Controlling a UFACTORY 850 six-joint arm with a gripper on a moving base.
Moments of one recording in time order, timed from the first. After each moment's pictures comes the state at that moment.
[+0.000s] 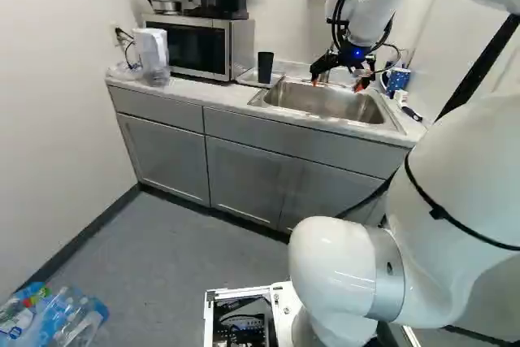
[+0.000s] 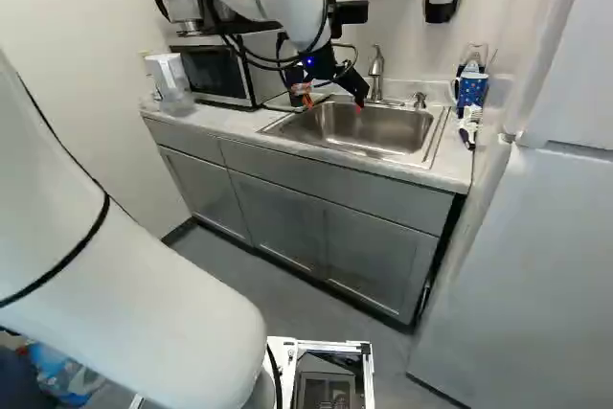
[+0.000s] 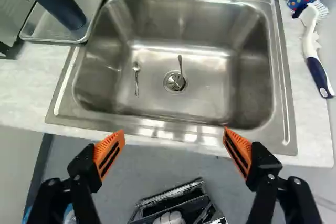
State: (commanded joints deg) arm -19.1 9.1 -58.2 1.5 -32.1 -0.9
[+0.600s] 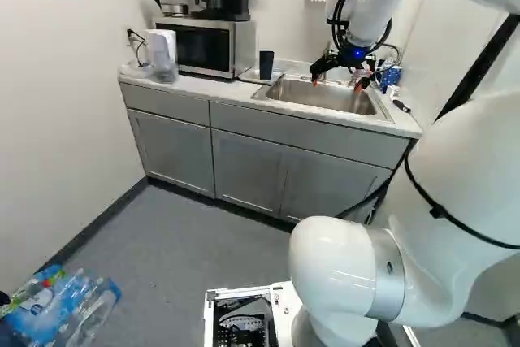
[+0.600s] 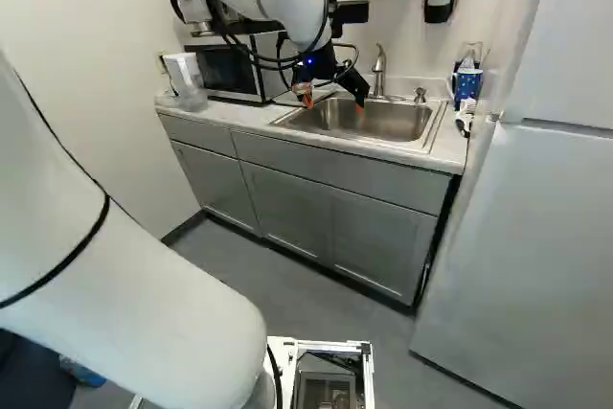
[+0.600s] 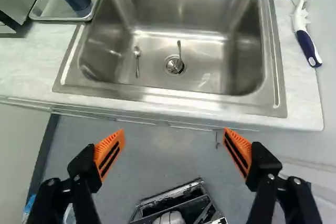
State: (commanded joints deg) arm -19.1 9.1 -58.2 1.5 -32.1 -0.9
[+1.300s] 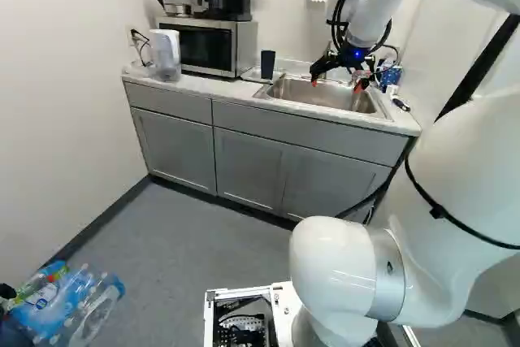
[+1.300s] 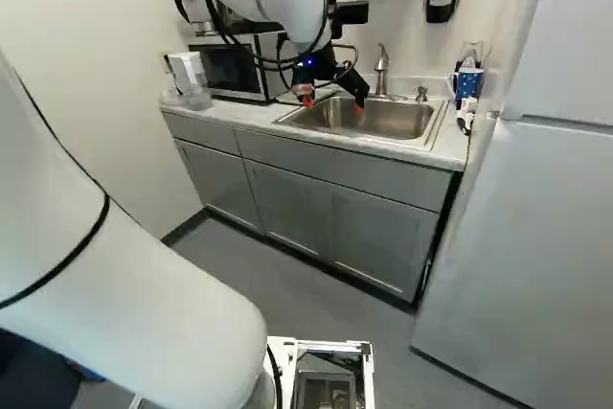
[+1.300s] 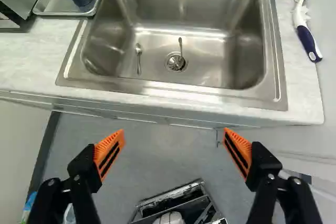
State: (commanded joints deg) arm -18.9 9.2 -57.7 1.5 -31.3 -0.9
